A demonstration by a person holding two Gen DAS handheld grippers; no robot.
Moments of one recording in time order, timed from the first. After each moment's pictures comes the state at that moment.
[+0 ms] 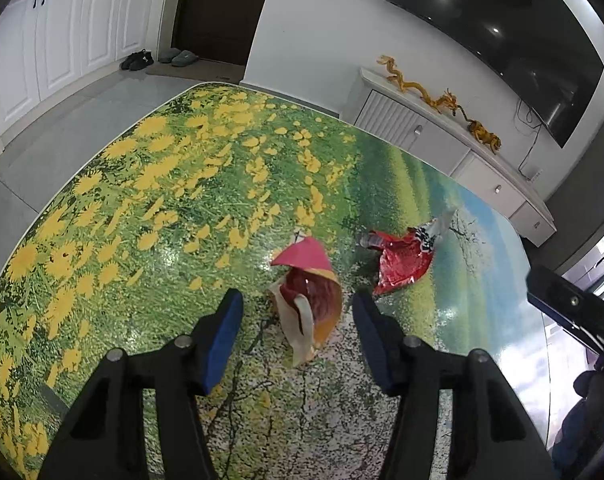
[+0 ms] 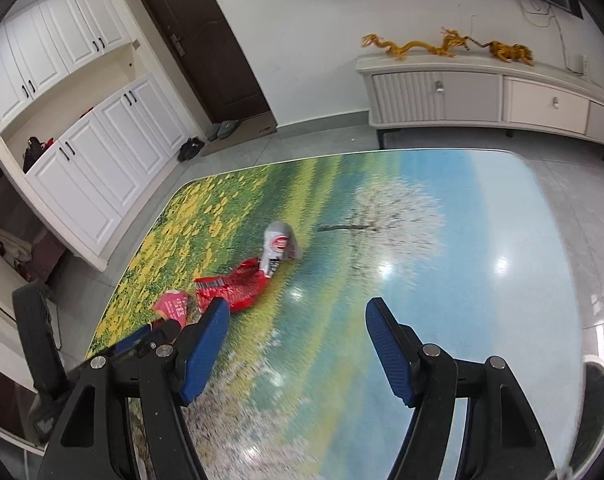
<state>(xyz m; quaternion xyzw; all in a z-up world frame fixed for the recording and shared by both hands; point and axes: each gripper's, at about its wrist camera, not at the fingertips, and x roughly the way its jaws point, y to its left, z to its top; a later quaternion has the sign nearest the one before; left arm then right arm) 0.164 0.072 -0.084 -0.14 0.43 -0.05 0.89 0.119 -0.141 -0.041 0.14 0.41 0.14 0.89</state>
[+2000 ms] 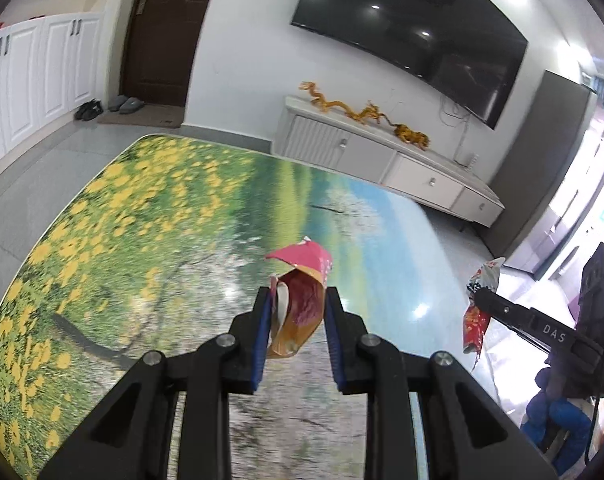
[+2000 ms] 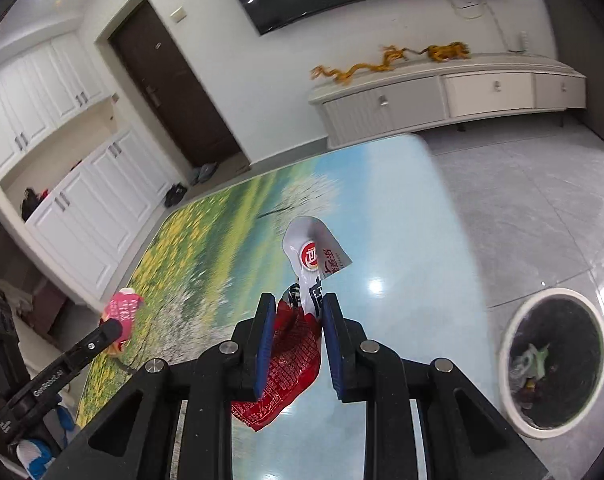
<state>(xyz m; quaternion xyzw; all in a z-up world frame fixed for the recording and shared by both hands) 0.044 0.015 -0.013 -0.10 0.36 -0.15 0.91 -0.006 -0.241 -0.035 0.21 0.35 0.07 0.91</state>
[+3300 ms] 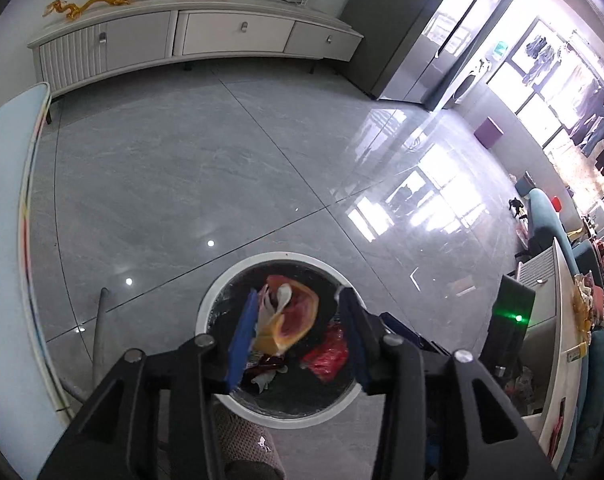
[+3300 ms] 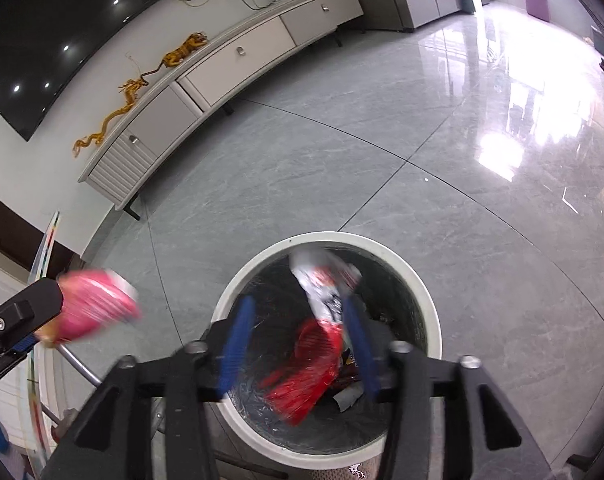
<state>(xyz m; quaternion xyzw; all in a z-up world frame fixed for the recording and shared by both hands) 0.065 -0.427 -0.096 0.05 0.51 -0.41 0.75 -0.096 -0.523 -0.185 0.37 0.38 -0.23 0.82</state>
